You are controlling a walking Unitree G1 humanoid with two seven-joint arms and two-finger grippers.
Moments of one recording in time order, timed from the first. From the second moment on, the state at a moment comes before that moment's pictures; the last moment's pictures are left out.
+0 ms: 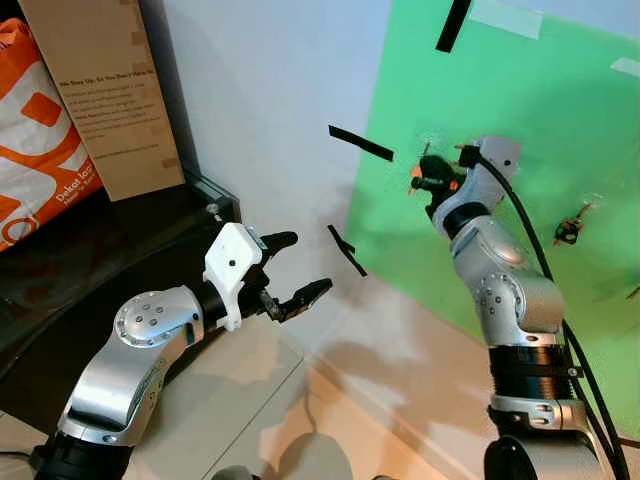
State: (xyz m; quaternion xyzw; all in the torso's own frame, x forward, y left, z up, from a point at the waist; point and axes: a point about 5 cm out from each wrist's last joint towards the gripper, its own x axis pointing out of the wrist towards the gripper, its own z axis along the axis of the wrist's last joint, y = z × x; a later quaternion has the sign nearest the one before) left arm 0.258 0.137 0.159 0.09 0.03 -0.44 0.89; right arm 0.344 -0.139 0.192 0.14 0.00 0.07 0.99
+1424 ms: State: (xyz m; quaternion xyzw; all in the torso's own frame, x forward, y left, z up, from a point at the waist) left arm 0.260 0.136 0.163 0.09 0.02 -0.44 0.89; right arm 0.322 -0.129 0.192 0.17 0.01 0.18 0.97
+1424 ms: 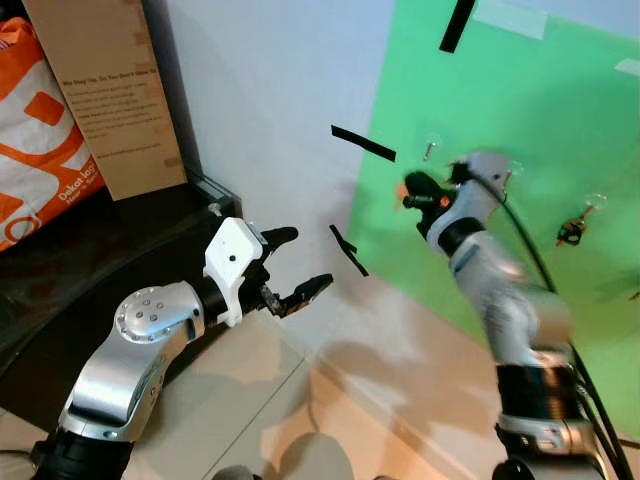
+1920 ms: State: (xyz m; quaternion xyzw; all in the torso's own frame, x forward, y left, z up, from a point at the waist) left arm 0.266 0.130 0.176 0.08 -0.01 -0.45 0.89; right arm 0.286 -0.114 0.240 0.22 -0.07 0.42 0.88
